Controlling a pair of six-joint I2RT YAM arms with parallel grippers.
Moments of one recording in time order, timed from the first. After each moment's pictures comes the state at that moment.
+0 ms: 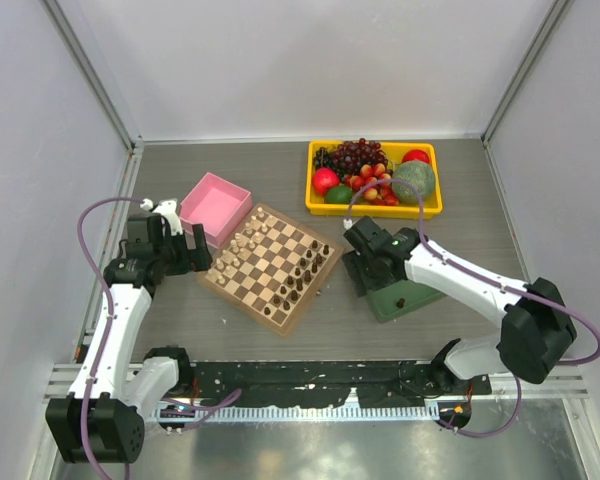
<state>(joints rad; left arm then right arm) 0.00 0.93 0.80 -0.68 0.14 -0.14 0.72 1.38 0.97 -0.84 0.16 0.28</state>
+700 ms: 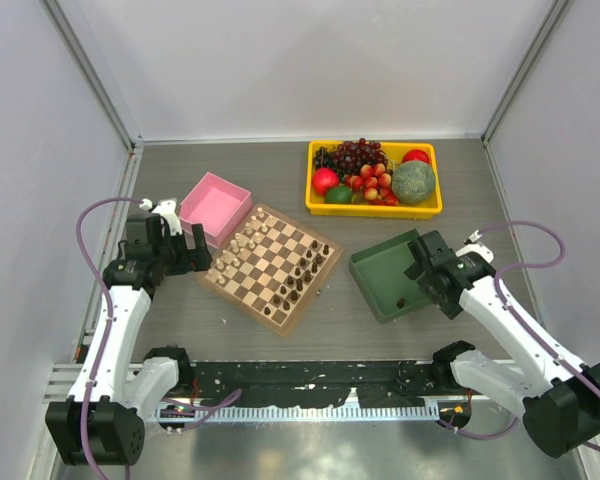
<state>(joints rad) 0.00 0.91 0.80 -0.68 0.14 -0.14 0.45 0.96 0.79 -1.10 0.52 1.24</state>
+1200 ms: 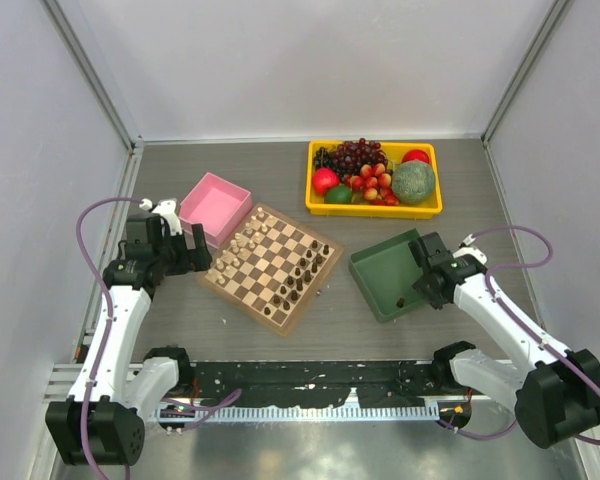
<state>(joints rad) 0.00 0.91 0.80 -0.68 0.14 -0.14 0.33 1.02 0.66 -0.92 0.43 1.17</state>
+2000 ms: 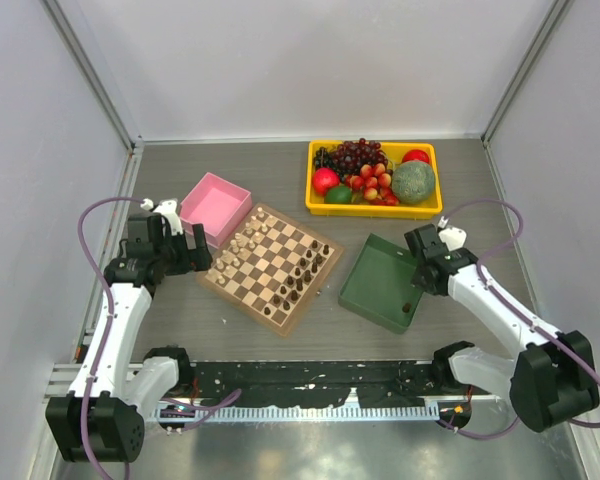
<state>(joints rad) 0.00 0.93 0.80 -0.68 0.14 -0.14 0.33 1.09 0.67 -0.77 0.44 0.74</state>
